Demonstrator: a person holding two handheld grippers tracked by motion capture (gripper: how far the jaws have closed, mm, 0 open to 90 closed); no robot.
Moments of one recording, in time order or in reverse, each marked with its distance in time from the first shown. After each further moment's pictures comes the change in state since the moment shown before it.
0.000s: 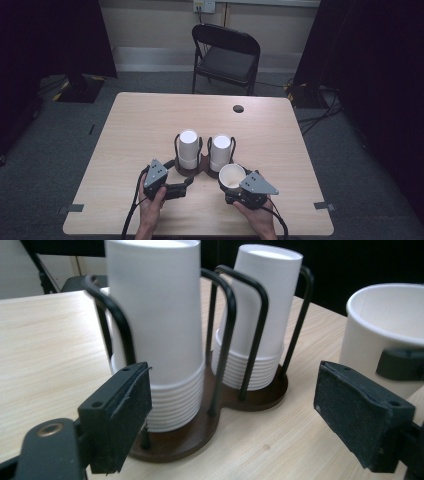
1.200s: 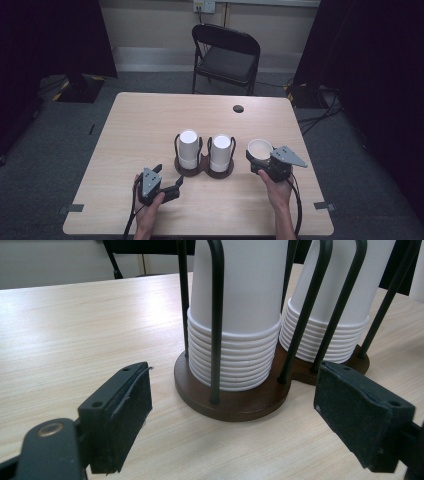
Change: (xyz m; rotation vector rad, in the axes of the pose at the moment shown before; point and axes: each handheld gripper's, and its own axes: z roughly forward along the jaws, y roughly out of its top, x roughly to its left) left arm 0.010 -0.038 0.000 -0.031 0.211 -0.012; right arm -0.095 0.006 0.005 -0.035 -0.177 0.180
